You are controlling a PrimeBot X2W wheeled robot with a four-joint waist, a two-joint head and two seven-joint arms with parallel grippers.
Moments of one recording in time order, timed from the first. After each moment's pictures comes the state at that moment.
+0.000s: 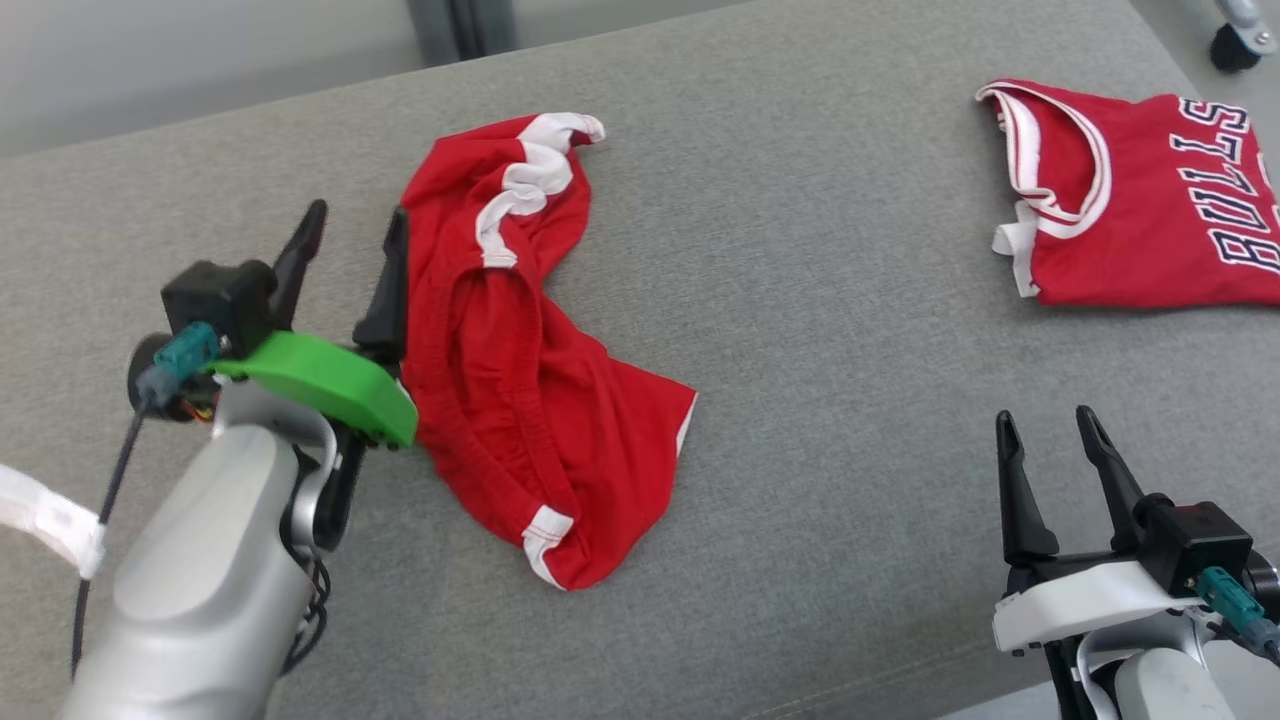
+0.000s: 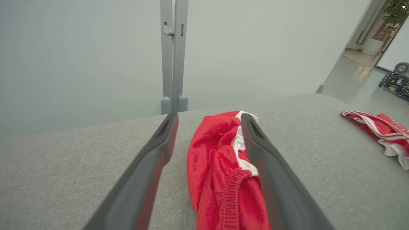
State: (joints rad) left arm -0.66 0.33 -0.58 0.53 -0.72 0.01 -0.26; right arm -0.03 -0.05 -0.05 0.15 0.12 0.13 -0.26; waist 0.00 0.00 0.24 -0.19
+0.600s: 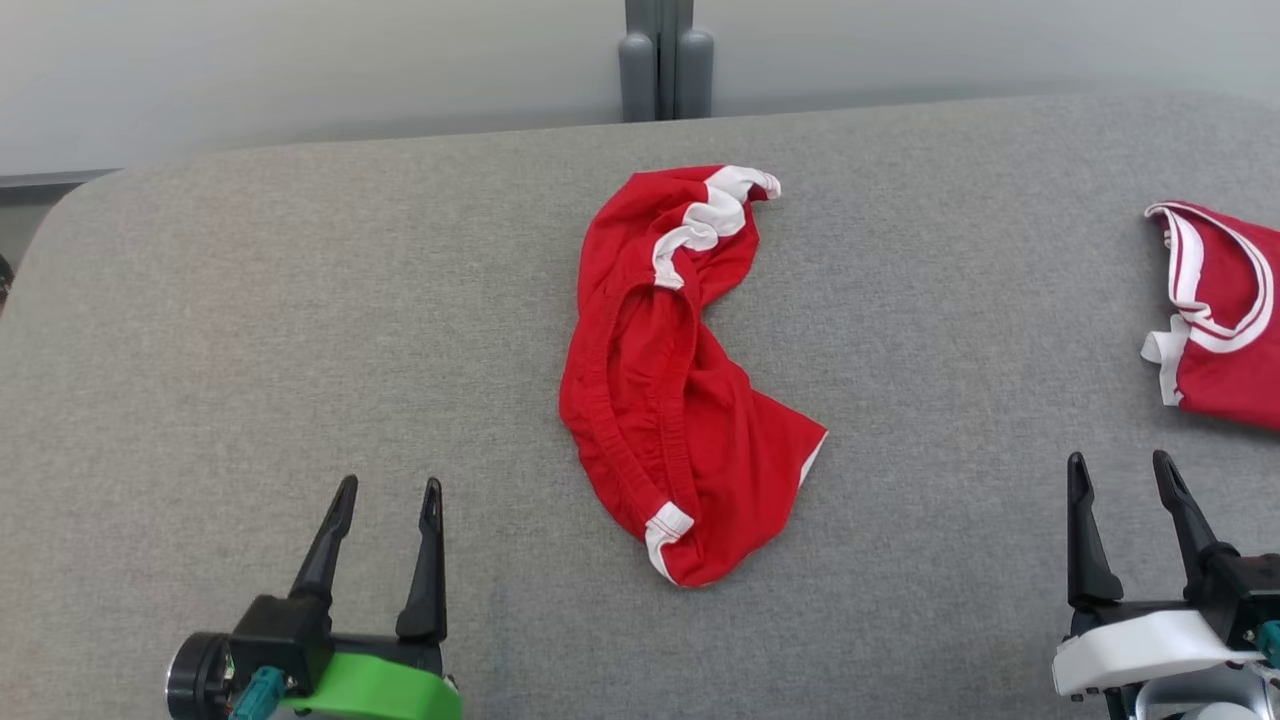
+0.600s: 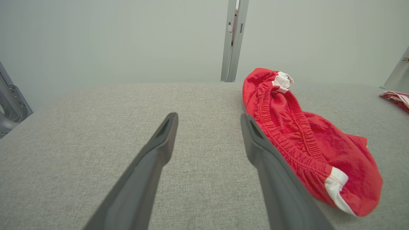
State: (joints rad) left arm 0.00 0.15 -0.23 0.11 -0.27 0.01 -0.26; right arm 0.07 -0.05 -0.17 0.08 0.04 0.13 -0.26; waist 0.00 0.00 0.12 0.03
